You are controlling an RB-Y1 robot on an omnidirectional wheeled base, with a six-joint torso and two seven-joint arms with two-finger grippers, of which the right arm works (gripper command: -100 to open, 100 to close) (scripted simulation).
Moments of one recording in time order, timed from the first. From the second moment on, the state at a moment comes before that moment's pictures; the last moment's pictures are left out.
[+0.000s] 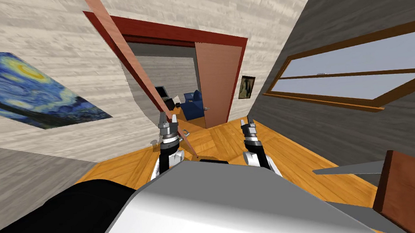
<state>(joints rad) 0.39 -0.06 0.04 -2.07 0.08 -0.43 -0.06</state>
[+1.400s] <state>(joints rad) 0.27 -0.09 0.01 -1.76 0.01 -0.52 0.00</state>
